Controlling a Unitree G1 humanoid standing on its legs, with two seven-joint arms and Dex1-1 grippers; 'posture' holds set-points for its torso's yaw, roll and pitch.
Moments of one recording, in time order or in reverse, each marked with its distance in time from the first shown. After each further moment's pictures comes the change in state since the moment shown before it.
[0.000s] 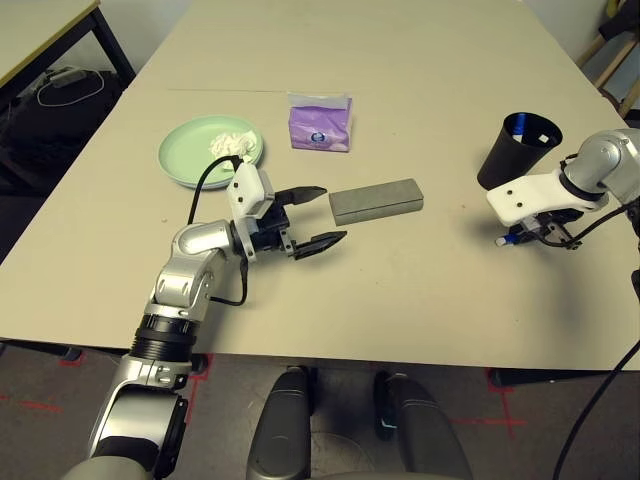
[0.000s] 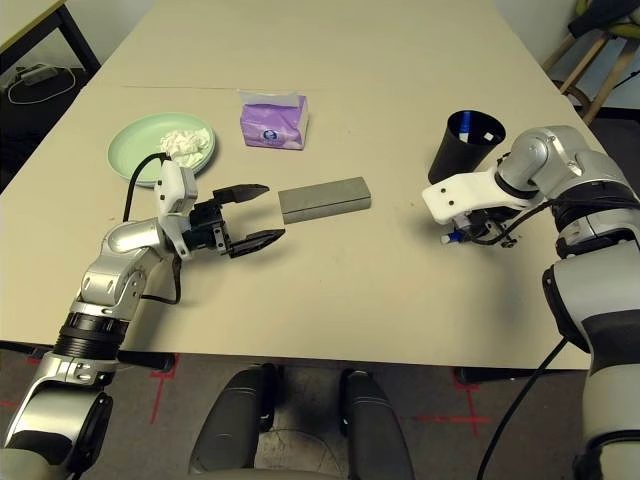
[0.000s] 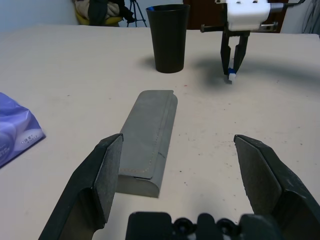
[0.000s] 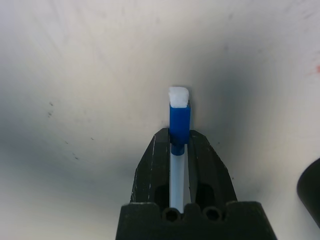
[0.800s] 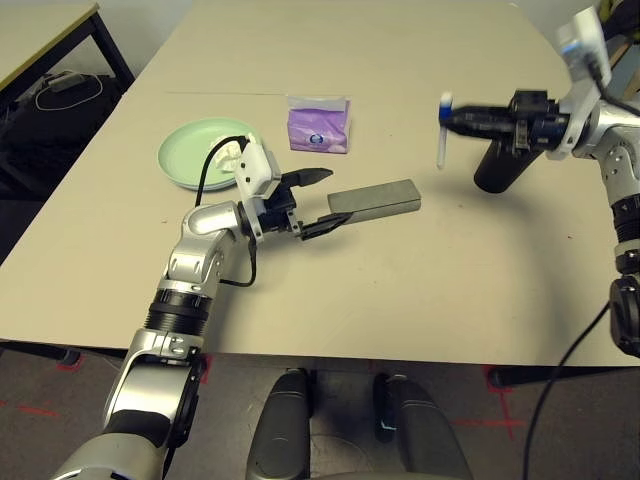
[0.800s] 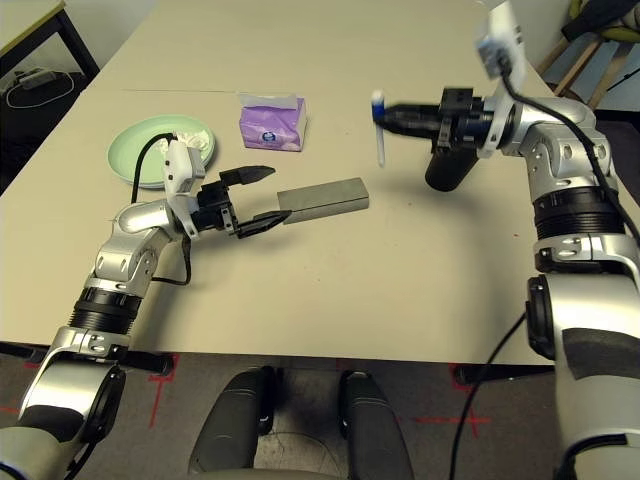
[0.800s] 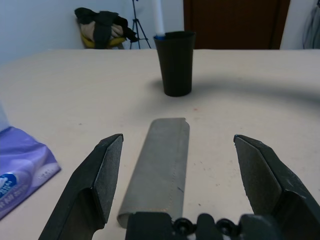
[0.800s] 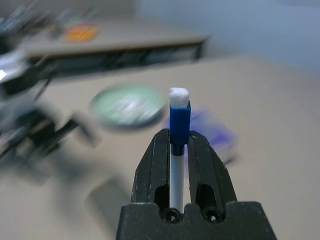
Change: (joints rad) left arm -0.127 -0.042 0.010 0.140 0.002 -0.052 -0.002; right arm 0.187 0.186 -0.646 -0.642 0.896 0.834 -0.426
